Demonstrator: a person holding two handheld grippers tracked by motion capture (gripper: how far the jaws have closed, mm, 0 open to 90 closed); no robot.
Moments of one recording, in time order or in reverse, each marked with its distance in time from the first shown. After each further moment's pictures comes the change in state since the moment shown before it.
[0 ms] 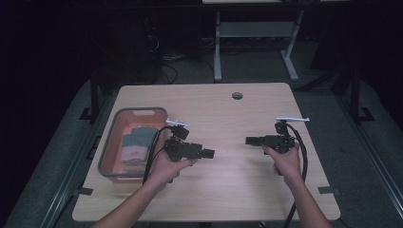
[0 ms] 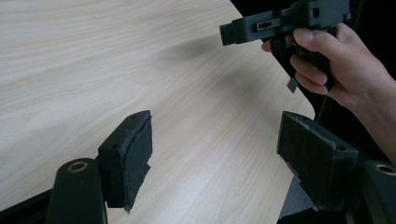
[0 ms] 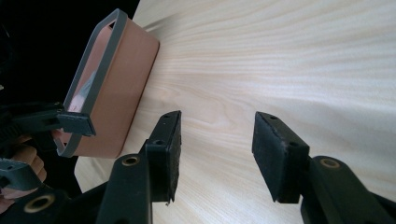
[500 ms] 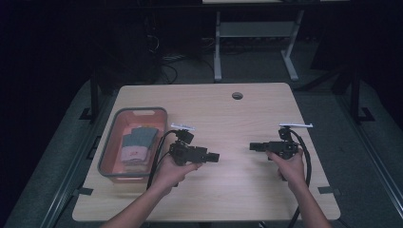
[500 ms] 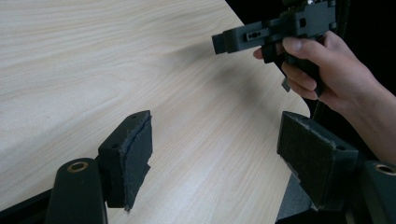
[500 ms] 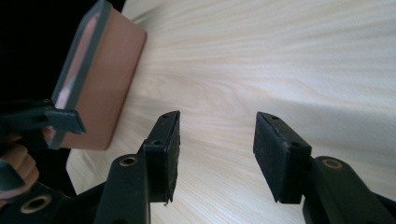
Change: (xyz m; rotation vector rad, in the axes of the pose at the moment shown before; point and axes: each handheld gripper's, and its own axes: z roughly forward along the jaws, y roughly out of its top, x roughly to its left) left arm -0.004 -0.009 0.014 -0.017 -0.021 -0.008; right arm -0.019 -0.015 -0.004 0.015 -0.019 0.017
